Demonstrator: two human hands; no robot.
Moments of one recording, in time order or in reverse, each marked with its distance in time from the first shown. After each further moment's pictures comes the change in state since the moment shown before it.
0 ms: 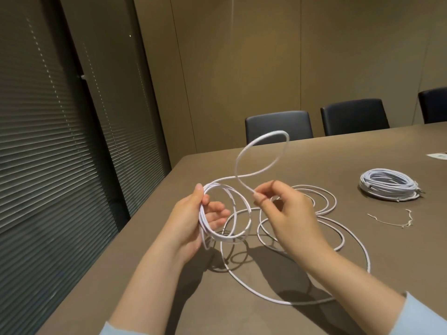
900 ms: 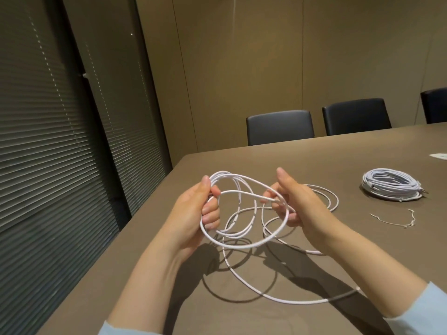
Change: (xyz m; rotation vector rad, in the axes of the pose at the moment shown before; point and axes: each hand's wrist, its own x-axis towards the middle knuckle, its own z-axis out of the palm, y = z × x) left_hand -0.001 0.000 -0.009 0.013 -0.241 0.160; right_hand 0.017 -0.006 -0.026 0.431 -0.362 0.497
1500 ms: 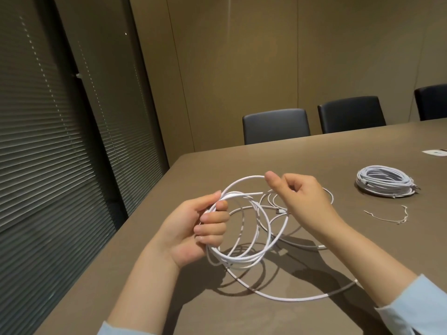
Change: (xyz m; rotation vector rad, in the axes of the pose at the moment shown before) left_hand 0.004 0.000 -0.011 -0.448 -0.467 -0.569; right_hand 0.005 0.007 -0.013 -0.361 0.269 -0.276
